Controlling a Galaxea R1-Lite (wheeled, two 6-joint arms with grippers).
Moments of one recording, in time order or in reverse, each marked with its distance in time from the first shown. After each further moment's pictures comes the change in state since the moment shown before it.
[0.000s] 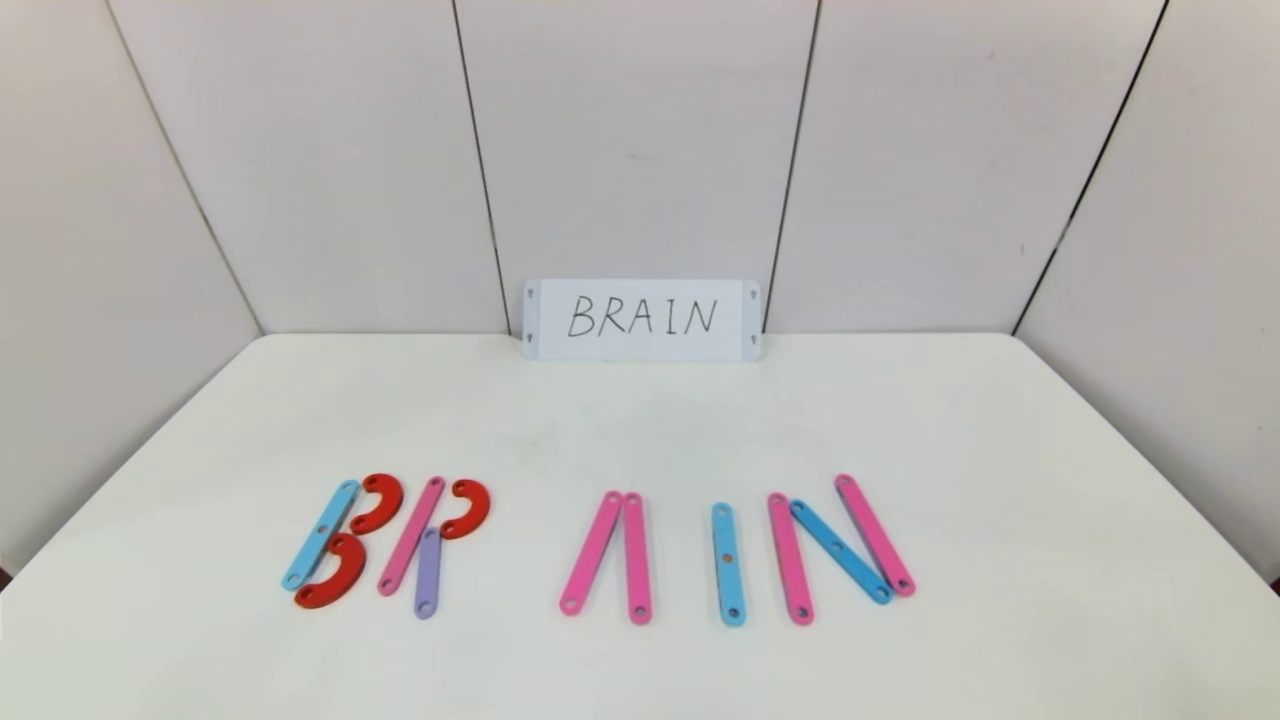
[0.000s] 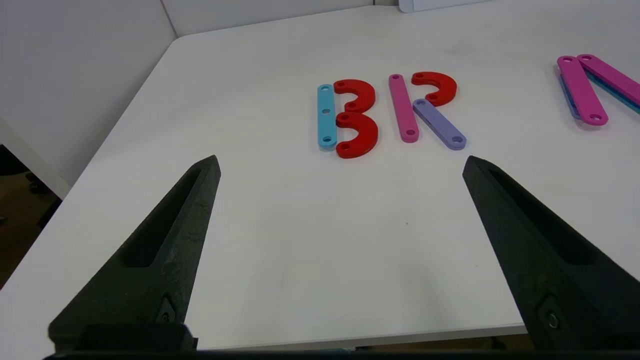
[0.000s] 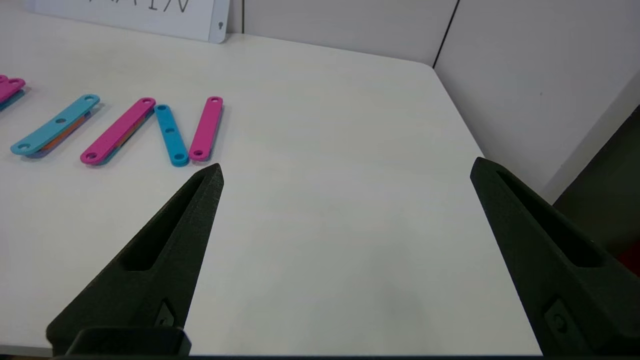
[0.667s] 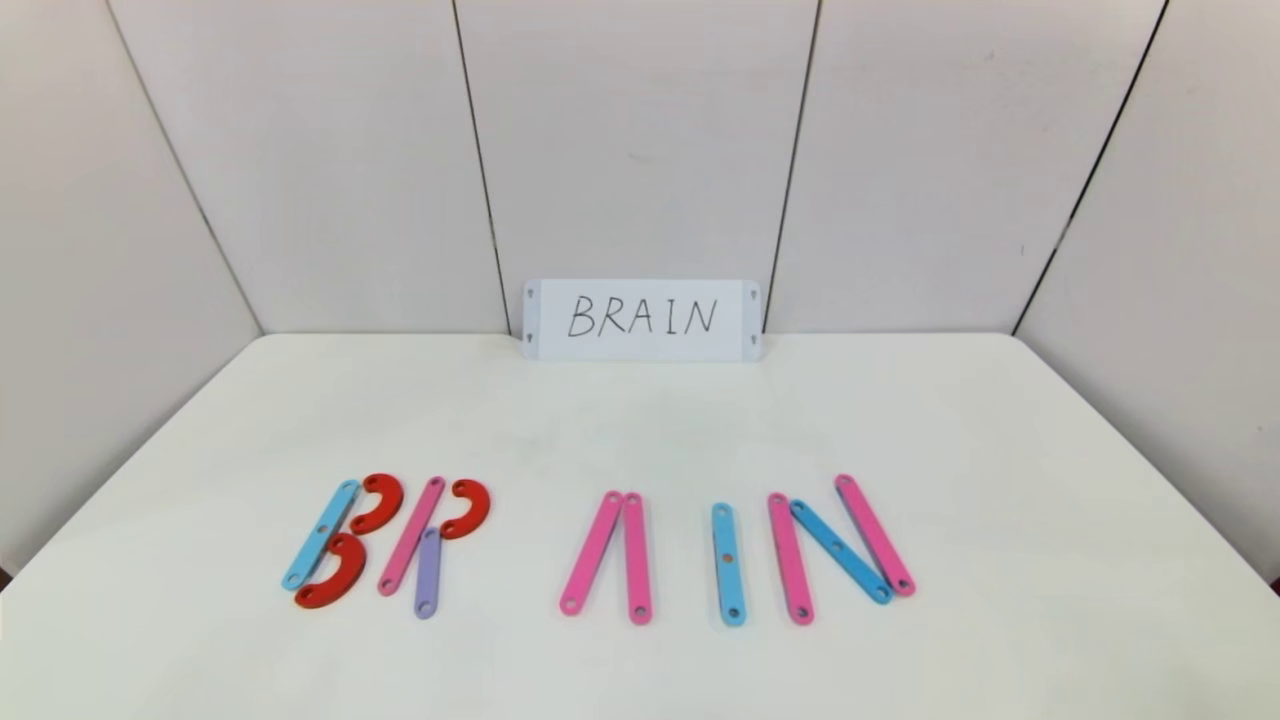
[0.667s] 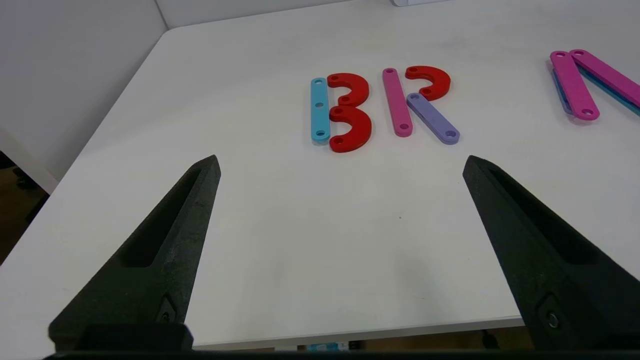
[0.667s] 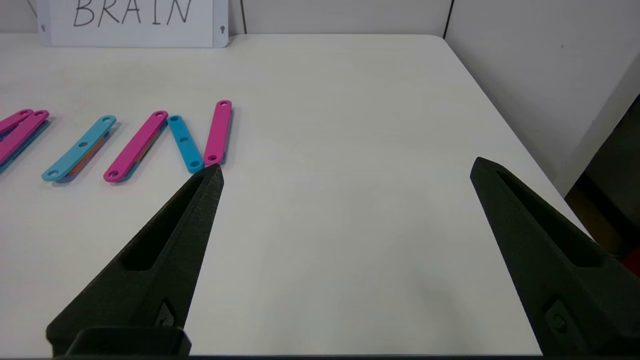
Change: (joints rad) left arm -0.001 0.000 0.000 0.014 -0.010 -0.021; right arm 0.000 0.000 0.000 0.021 -0.020 0.151
